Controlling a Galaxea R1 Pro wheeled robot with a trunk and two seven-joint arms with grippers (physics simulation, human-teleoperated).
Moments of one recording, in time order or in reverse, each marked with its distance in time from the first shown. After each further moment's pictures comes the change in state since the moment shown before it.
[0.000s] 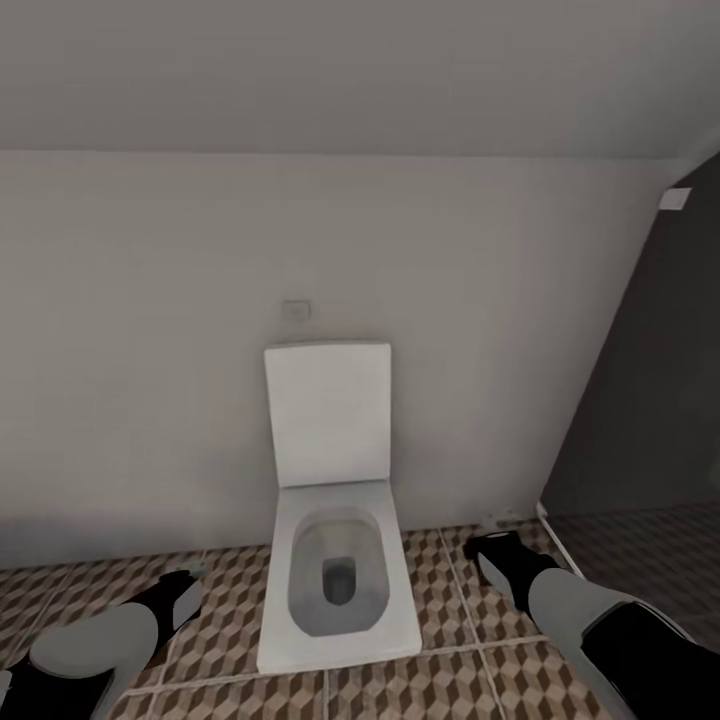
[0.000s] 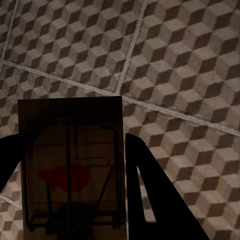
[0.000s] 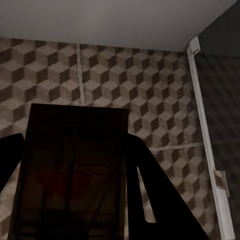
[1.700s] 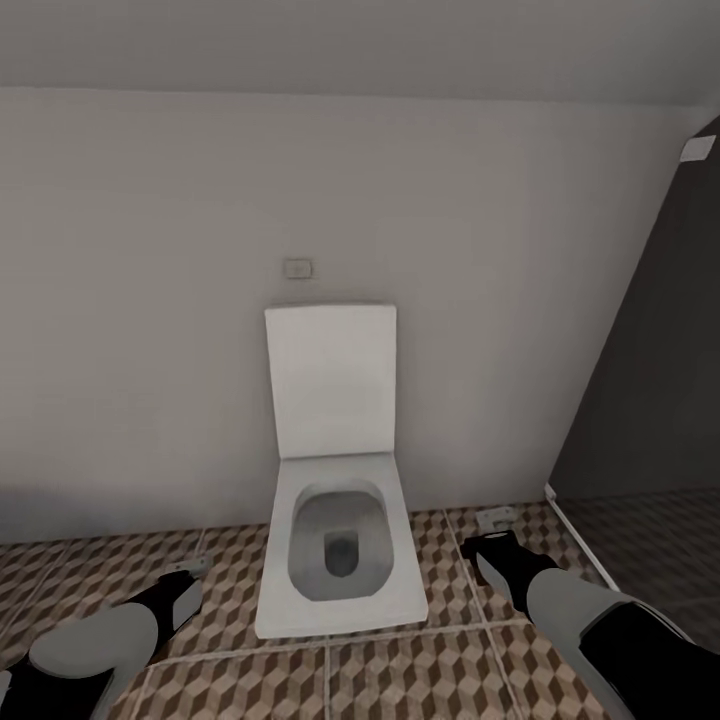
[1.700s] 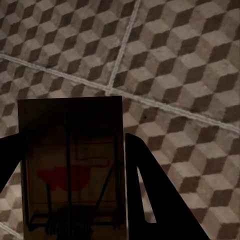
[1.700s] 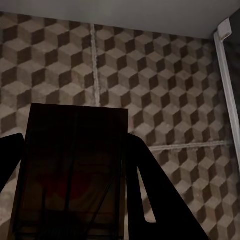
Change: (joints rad) left arm 0.000 0.001 0.003 -0.002 0.002 -0.031 -0.002; right arm 0.000 0.006 0.002 0.002 0.002 -0.009 0.013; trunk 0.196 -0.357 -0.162
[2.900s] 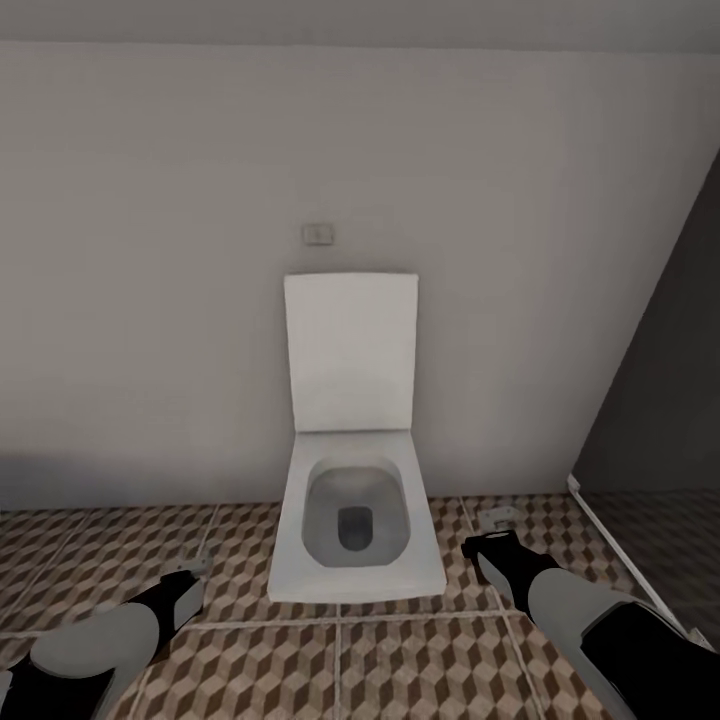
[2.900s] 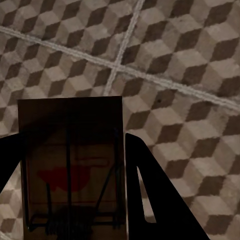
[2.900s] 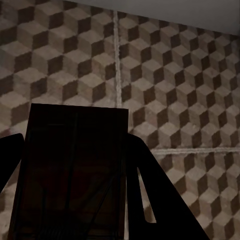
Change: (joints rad) left arm 0.000 -0.004 0.000 -0.002 0.000 0.000 0.000; right arm 0.000 -0.005 -0.002 -0.003 0.000 -0.003 0.002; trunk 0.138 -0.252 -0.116
